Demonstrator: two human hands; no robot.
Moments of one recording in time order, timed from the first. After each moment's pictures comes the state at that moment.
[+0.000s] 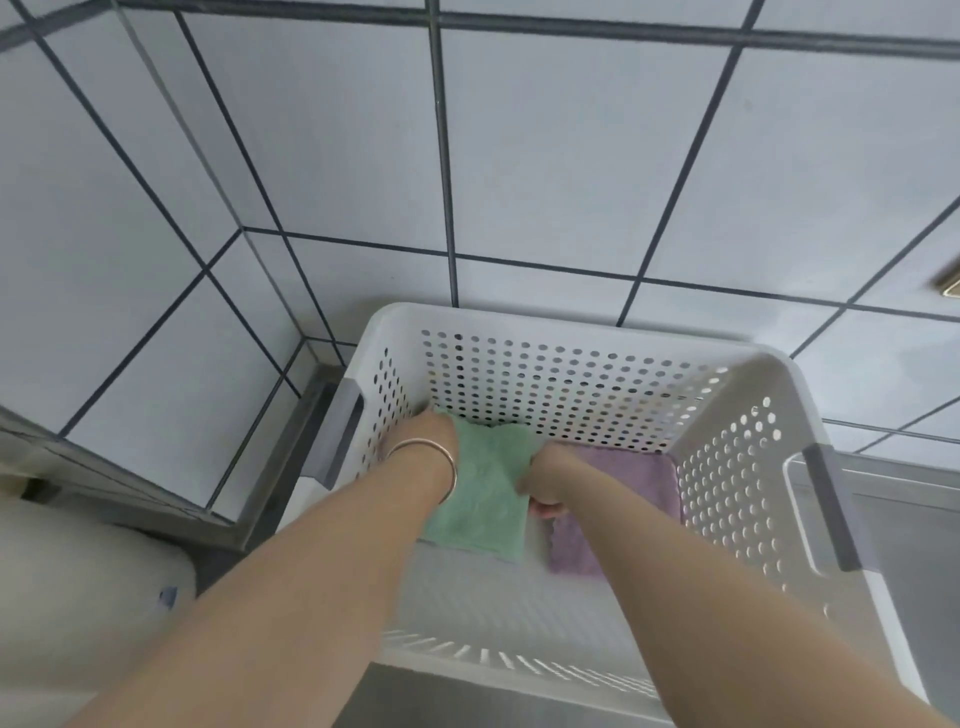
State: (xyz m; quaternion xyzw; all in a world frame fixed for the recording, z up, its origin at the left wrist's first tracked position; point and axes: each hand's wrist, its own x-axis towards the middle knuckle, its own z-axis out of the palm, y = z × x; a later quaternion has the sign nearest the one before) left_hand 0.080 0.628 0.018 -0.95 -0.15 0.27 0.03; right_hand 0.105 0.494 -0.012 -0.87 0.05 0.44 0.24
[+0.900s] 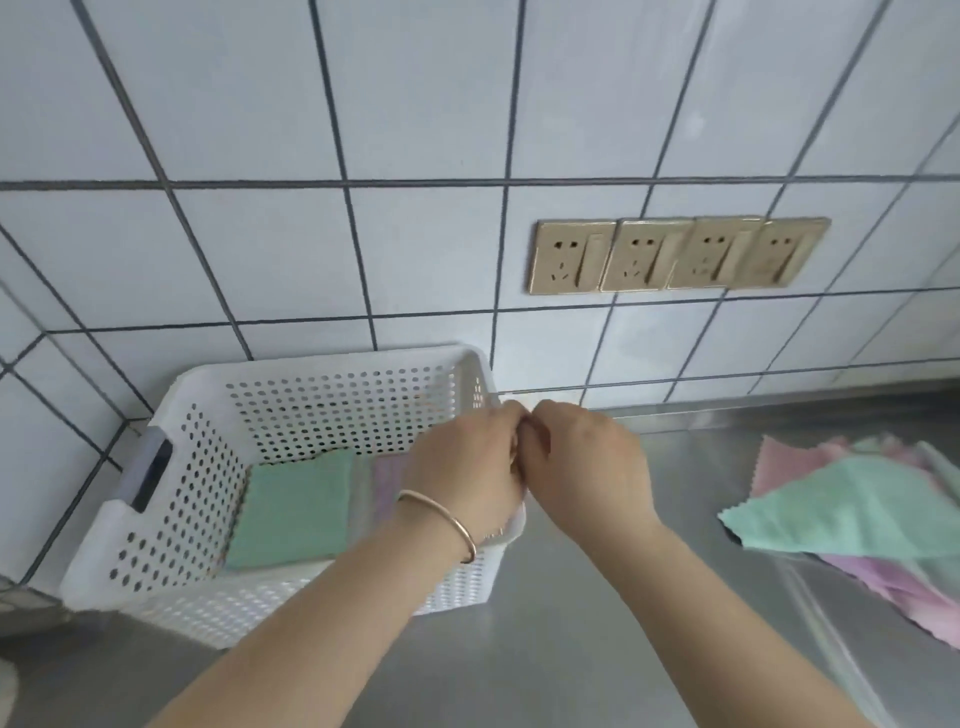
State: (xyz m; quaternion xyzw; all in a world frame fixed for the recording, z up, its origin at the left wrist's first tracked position) left_hand -0.035 0.408 0.162 -0.97 0.15 -0.09 -0.17; right_hand -0.043 0.298 0.164 -0.96 -0.05 -0.18 0.19
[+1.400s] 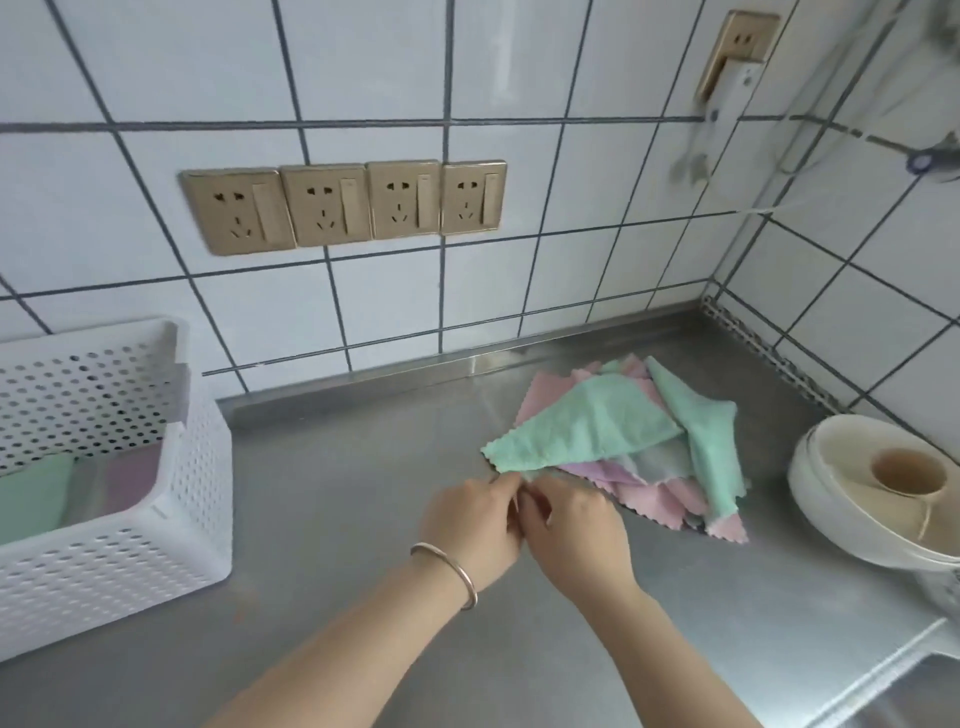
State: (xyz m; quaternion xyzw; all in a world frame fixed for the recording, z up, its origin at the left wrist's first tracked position) left_hand -0.117 0.139 0.067 -0.93 0.29 0.02 -0.23; right_hand -0.161 0.022 0.065 -0.95 0.09 -0.16 0.24
